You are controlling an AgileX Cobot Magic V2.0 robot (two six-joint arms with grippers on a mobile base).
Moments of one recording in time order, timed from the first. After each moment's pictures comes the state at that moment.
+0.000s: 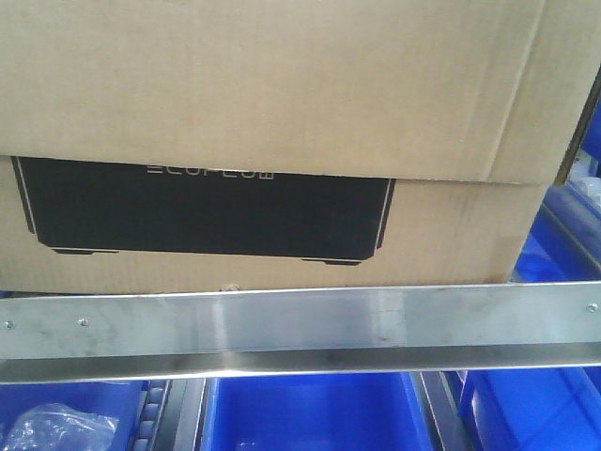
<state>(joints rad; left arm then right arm) -0.13 1.36 -1.49 0.01 1.14 -0.01 0.15 0.93 -1.10 0.14 0.76 -0.06</state>
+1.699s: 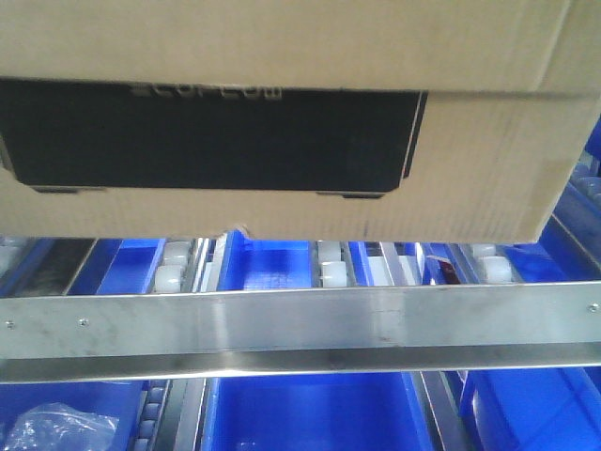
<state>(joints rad) -0.15 1.15 -1.42 0.05 1.09 -0.10 0.19 1.26 -1.30 0.09 0.79 -0.02</state>
